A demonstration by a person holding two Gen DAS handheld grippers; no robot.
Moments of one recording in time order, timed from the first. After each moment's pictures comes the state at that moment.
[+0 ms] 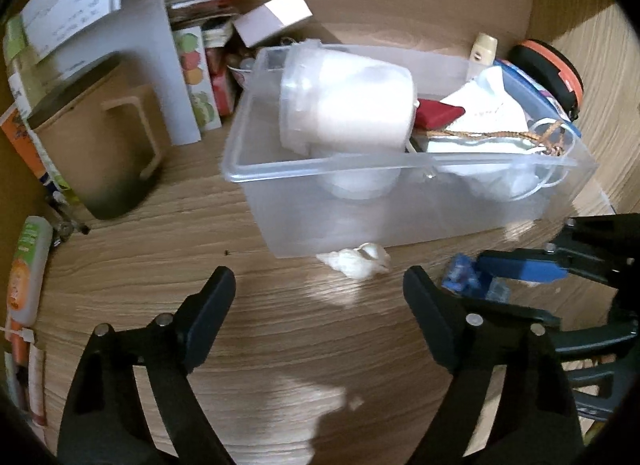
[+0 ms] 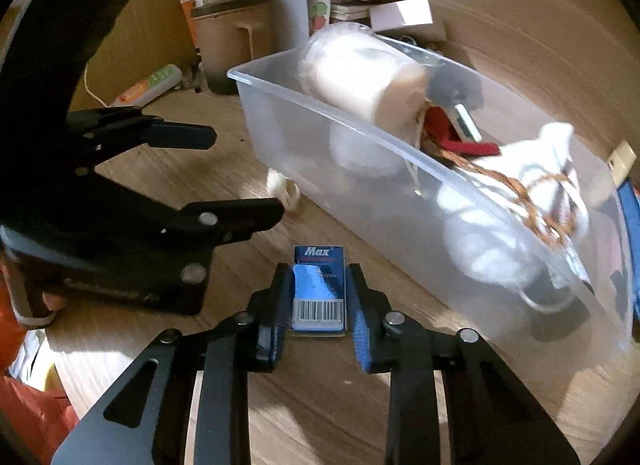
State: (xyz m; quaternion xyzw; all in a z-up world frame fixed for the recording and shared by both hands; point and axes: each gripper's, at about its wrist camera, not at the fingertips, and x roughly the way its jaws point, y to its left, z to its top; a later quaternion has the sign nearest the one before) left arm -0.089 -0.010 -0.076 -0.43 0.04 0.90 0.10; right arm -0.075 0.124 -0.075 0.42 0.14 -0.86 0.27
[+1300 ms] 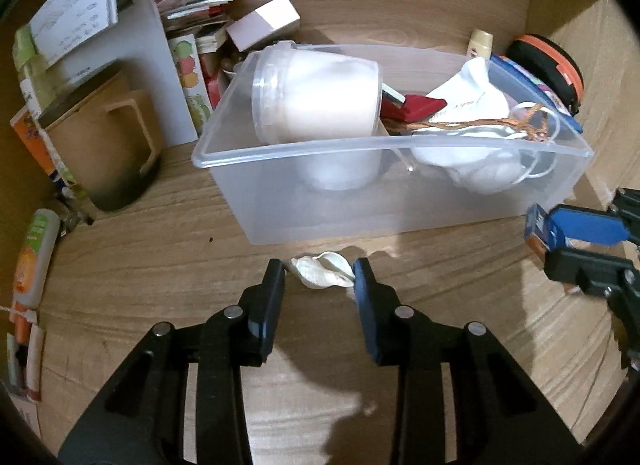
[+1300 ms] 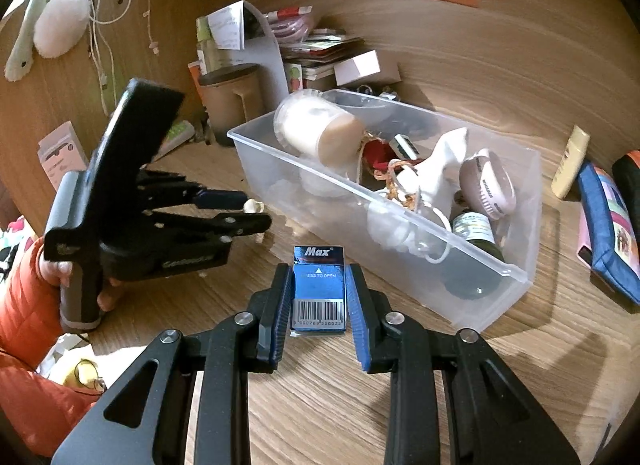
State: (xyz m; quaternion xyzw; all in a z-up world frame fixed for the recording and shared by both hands) left arm -0.071 0.003 -0.077 -0.42 0.05 0.90 0.08; right arm -0.044 0.182 -0.042 0.36 0.08 -0.89 0.29
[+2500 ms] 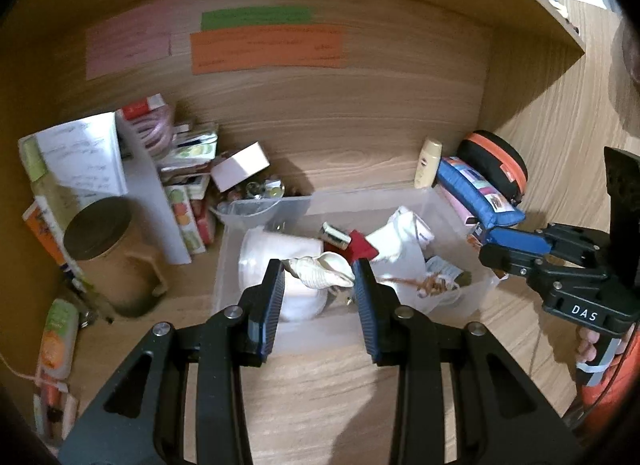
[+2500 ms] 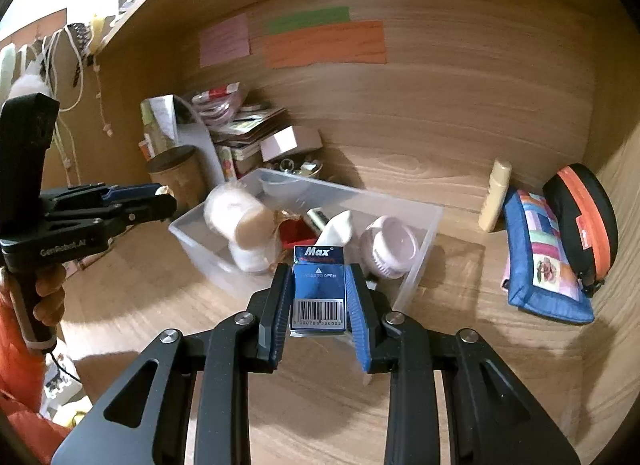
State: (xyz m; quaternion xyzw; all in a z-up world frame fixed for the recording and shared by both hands) left arm -0.073 0.022 0.026 -0.31 0.03 0.94 0.14; right arm -0.069 0.237 0.011 0.29 0.03 -0.93 0.22
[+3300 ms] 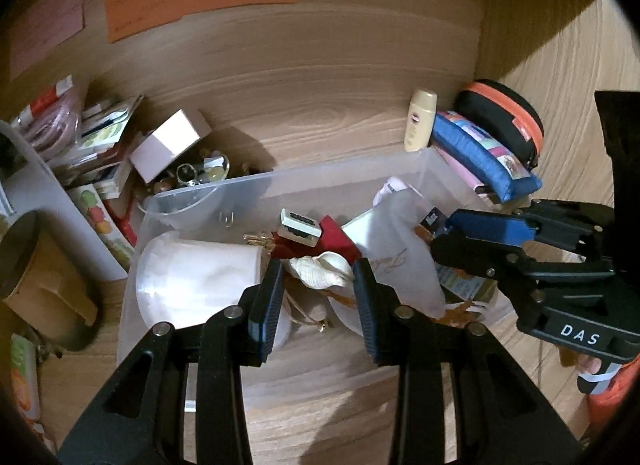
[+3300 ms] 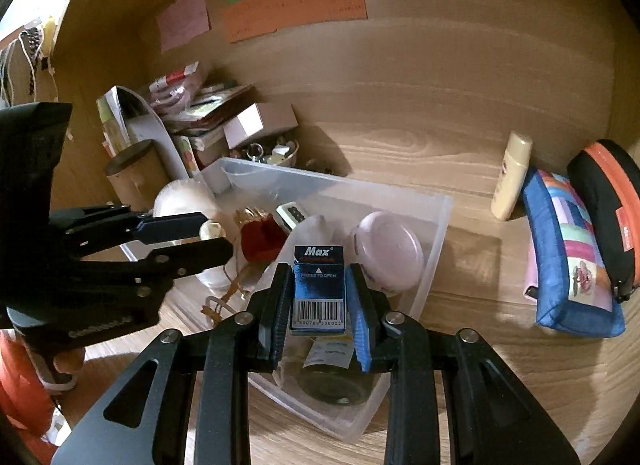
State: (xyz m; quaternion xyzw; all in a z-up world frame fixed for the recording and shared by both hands) left arm -0.136 0.073 -0.025 -0.36 0.07 0.92 0.17; right arm -0.128 0.230 -0.020 0.34 0.01 -0.92 0.20
